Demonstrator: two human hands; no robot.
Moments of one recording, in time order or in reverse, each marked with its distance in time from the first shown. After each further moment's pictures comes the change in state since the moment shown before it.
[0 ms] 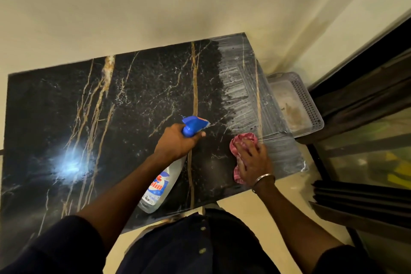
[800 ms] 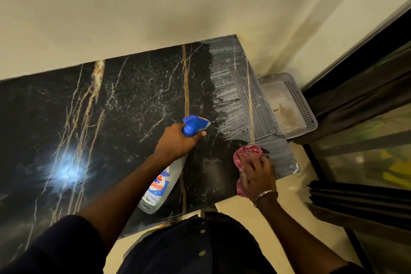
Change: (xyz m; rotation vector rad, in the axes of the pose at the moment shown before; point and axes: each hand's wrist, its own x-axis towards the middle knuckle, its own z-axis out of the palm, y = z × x) left_hand 0.014 0.024 0.015 -0.002 -0.006 0.028; right_hand -0.037 0.017 0.005 -0.018 -0.010 0.062
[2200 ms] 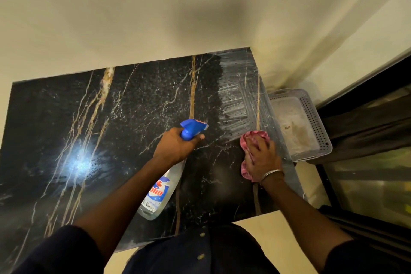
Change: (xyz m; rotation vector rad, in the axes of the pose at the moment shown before) left_hand 0.034 0.019 -0.007 -0.028 0.077 -0.117; right_hand 0.121 0.037 -0.042 0.024 0.096 -0.054
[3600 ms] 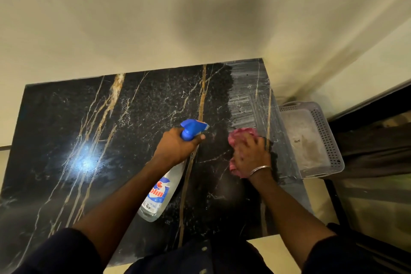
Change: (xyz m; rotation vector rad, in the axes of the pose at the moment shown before) left_hand 0.027 0.006 -0.024 -0.024 0.070 -0.066; right_hand 0.063 -0.044 -0.009 -0.006 0.038 -0.088
